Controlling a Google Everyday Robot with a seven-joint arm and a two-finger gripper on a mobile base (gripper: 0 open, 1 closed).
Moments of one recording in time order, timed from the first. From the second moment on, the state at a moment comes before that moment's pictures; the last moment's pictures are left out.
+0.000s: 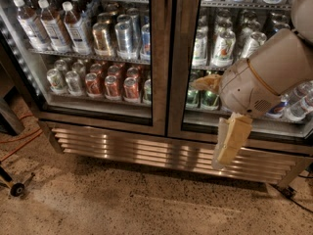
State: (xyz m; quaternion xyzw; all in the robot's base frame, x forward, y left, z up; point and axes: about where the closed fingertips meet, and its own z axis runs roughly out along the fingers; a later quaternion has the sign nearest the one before) arm 0.421 -0.099 0.889 -0.71 0.64 0.17 0.24
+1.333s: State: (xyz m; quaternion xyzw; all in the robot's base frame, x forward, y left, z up) arm 0.420 -0.097 0.886 -0.71 0.53 0.34 0.31
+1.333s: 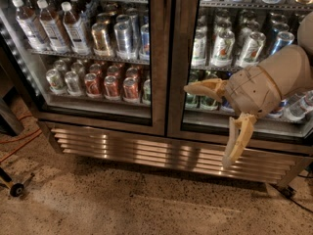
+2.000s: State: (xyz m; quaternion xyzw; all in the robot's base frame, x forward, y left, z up) arm 0.421 -0.099 0.885 -0.67 0.56 0.34 0.37
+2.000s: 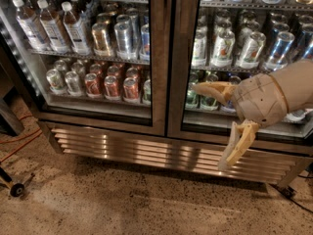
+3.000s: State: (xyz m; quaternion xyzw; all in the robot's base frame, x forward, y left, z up) arm 0.426 -0.104 0.876 -0.62 0.58 0.36 0.39
